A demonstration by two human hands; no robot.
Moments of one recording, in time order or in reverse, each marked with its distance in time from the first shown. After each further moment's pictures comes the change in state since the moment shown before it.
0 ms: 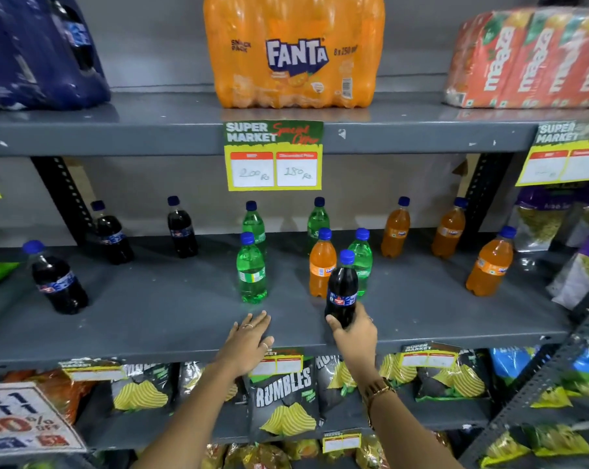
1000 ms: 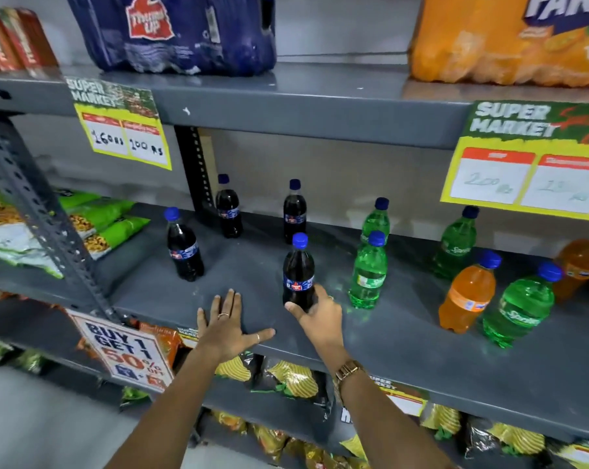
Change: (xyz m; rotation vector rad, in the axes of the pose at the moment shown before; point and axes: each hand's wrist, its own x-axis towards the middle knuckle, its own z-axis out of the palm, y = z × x) left_hand -0.044 -0.192 -0.059 0.064 0.100 -0.541; right_hand -0.033 -0.104 0.225 -0.021 -0.439 -0.288
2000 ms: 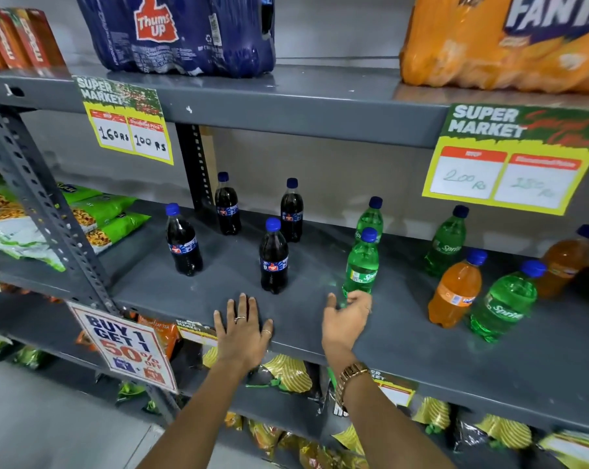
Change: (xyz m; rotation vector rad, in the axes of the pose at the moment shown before) left_hand -0.031 0.041 0.018 -0.014 0.130 0.003; right_hand -0.013 0.006 -0.022 0.276 0.579 0.195
